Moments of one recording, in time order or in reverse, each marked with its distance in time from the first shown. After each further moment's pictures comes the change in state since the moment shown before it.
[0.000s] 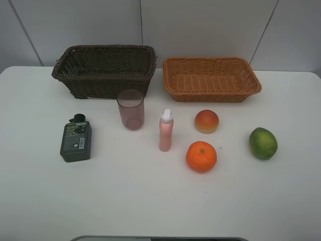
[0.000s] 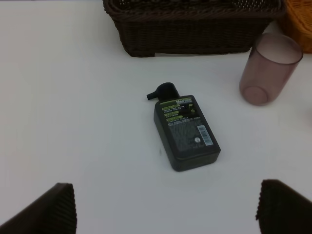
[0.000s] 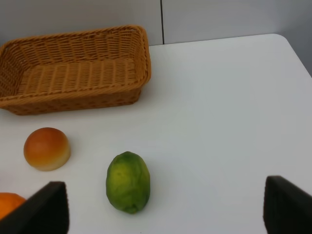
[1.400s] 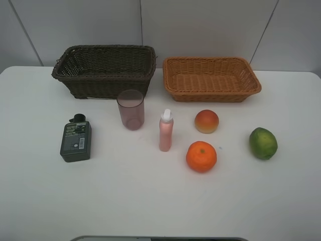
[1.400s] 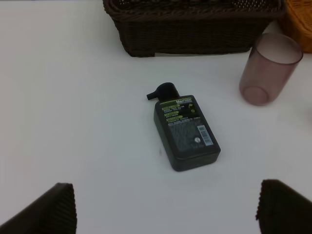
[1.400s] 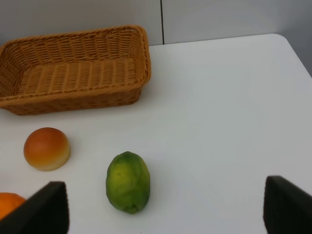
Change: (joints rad) left arm 0.000 0.000 0.000 0.000 0.000 0.000; right arm 0.000 0.000 0.000 0.000 0.000 0.000
